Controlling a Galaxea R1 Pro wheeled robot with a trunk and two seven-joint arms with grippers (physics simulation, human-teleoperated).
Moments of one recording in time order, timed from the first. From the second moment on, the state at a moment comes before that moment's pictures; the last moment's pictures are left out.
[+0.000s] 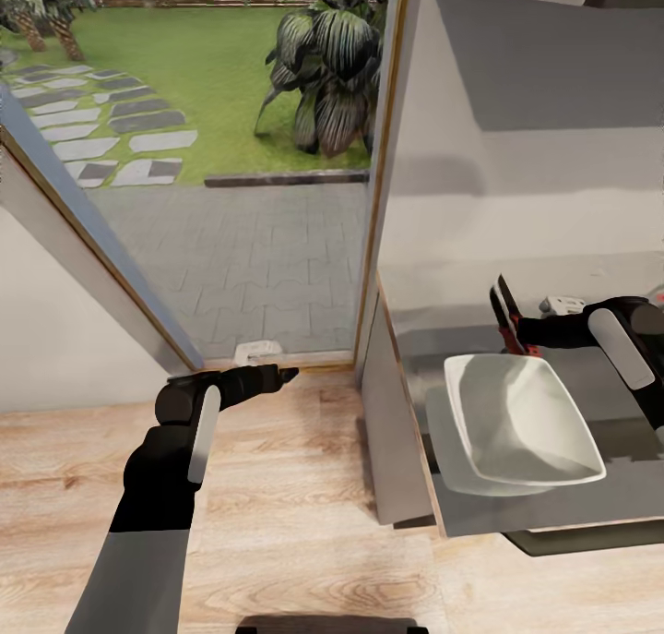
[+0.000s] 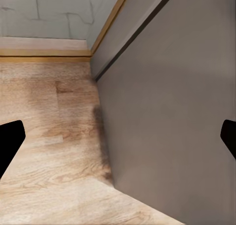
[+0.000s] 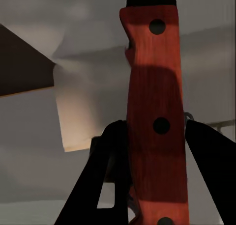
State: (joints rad) left arm -0.66 -0.17 0.06 -1.46 0.02 0.99 -0.24; right arm -1.05 -0.55 0.24 -1.06 -0.69 1.04 -0.01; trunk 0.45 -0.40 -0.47
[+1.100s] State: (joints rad) left arm -0.66 -0.17 0.06 -1.42 0.02 0.95 -0.24; right arm -1.05 -0.55 0.29 -1.07 -0.69 1.02 -0.01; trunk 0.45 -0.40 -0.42
